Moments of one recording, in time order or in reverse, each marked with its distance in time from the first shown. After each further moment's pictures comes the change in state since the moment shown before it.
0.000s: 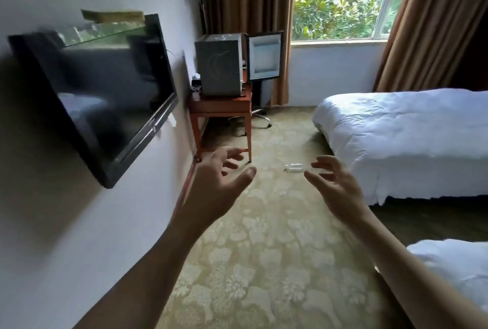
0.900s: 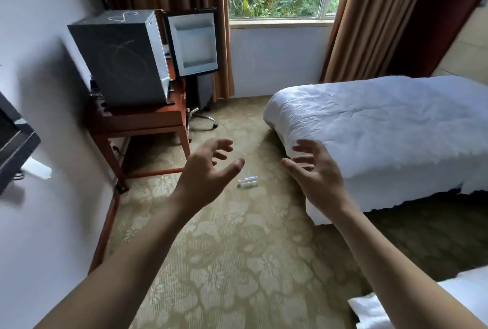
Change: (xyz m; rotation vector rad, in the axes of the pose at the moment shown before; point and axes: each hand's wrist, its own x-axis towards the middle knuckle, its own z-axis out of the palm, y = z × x) left_hand 0.486 -0.138 0.257 -0.099 -0.220 0.022; right_hand 0.468 0.155 -0.029 -0.115 0.183 0.021
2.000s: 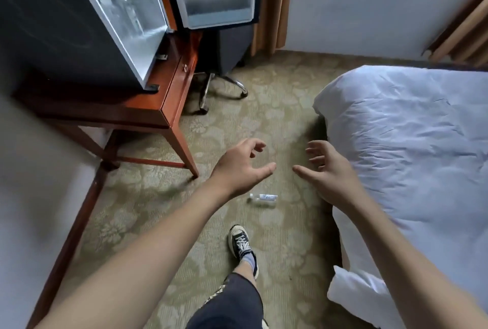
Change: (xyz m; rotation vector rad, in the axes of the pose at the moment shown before) left_hand 0.599 -0.335 0.219 0.138 -0.160 -0.396; right_hand 0.647 0.336 0.194 -0.202 -0.527 0.201
